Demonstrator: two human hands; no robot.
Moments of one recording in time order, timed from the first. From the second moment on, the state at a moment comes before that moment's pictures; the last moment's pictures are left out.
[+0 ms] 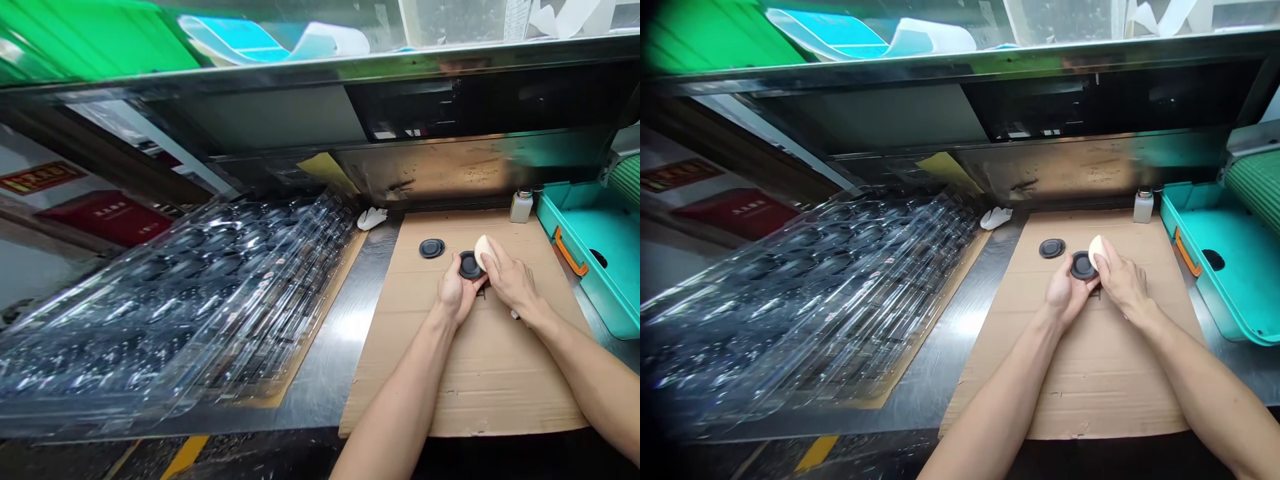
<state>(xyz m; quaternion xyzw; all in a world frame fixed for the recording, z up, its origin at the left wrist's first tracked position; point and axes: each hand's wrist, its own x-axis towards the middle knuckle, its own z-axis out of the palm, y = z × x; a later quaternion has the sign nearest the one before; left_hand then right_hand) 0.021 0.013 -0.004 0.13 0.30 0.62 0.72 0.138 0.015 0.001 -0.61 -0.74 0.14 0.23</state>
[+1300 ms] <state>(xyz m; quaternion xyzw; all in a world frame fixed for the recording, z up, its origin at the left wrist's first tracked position) -0.020 0.014 0.004 0.11 0.31 0.45 0.83 0.199 0.045 0.013 -0.59 -0.79 0.14 0.08</state>
